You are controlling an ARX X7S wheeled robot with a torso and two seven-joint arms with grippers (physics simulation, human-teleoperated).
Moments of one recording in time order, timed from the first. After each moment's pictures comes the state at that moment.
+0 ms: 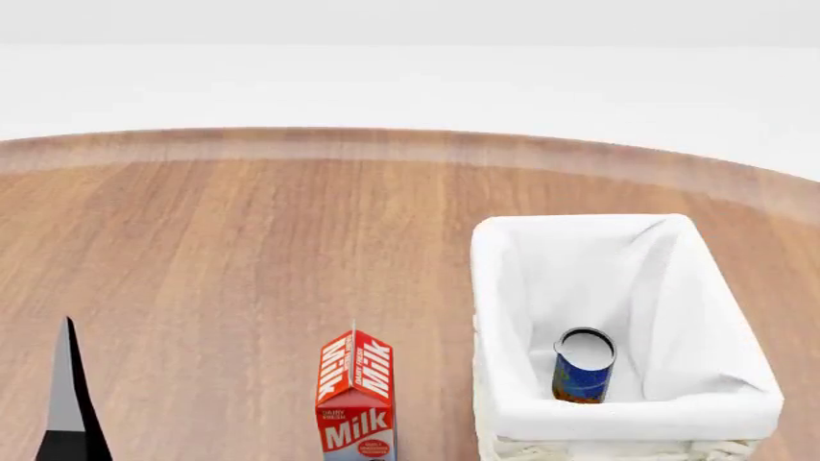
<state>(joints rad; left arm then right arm) 0.03 -0.44 0.29 0.85 -0.04 -0.32 -0.50 0.46 0.75 -0.28 -0.79 2.18 1.22 1.42</state>
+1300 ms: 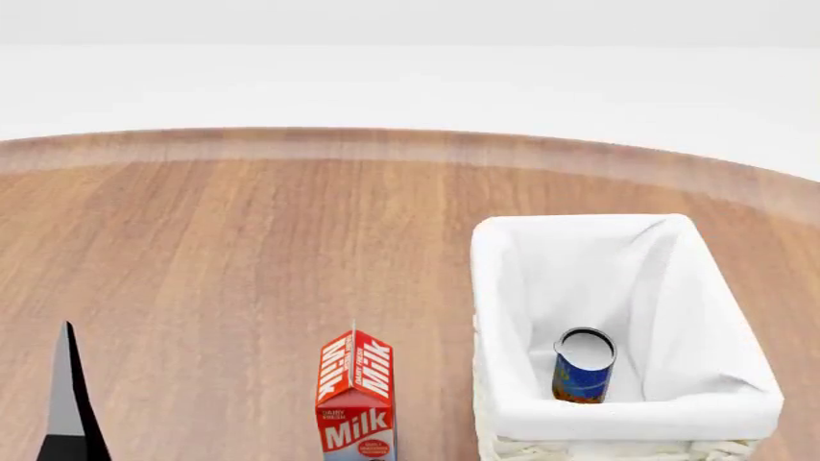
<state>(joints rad) 0.04 -0.45 0.30 0.84 -0.05 -0.28 -0.51 0.16 0.63 -0.45 -0.87 1.63 1.43 1.17</state>
